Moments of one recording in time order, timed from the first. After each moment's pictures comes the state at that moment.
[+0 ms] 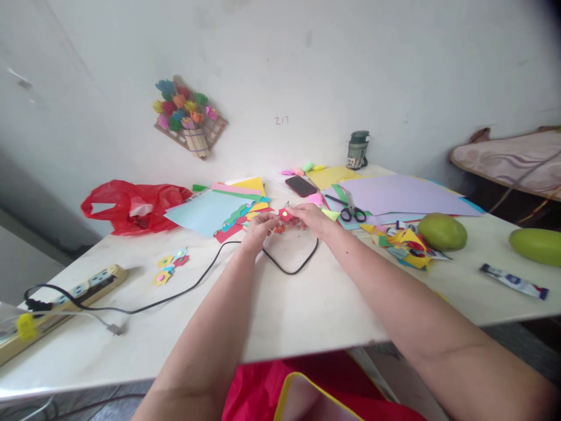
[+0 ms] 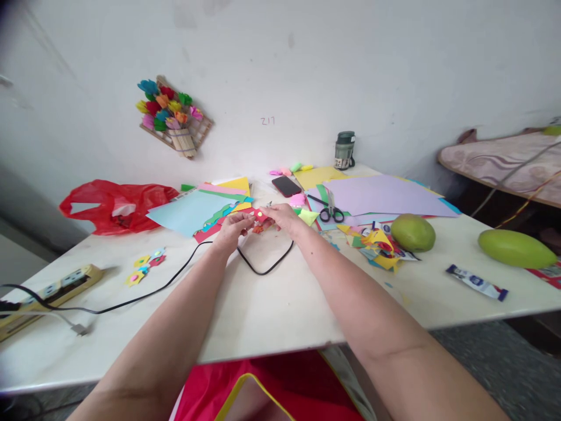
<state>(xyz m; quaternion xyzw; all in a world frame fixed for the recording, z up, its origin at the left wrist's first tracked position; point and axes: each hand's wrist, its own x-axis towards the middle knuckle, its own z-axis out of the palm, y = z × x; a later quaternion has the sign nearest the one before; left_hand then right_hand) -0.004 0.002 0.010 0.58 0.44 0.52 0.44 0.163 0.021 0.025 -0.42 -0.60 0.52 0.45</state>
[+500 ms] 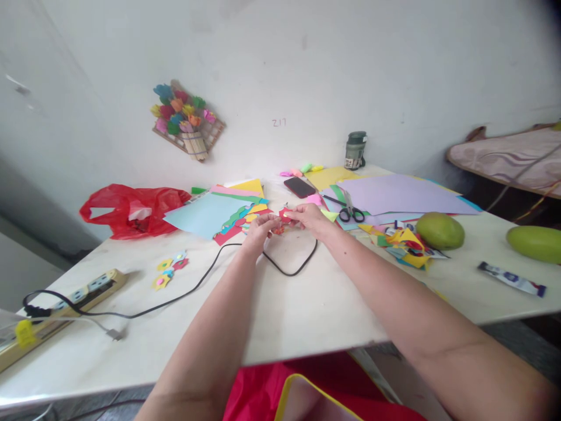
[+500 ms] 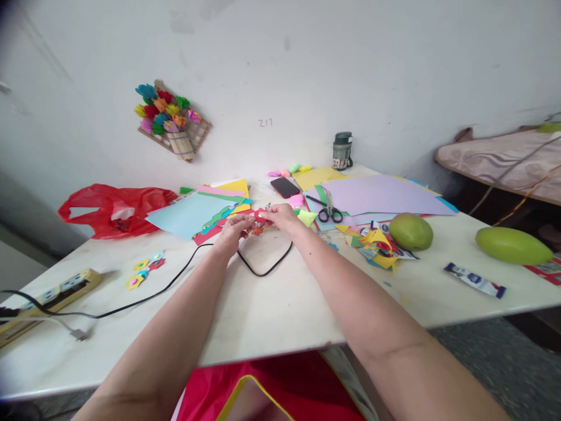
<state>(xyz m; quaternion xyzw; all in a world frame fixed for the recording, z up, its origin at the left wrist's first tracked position) -0.001 0.000 0.010 0.58 0.44 0.51 0.45 0.161 0.021 0.025 -0.46 -0.58 0.49 0.47</state>
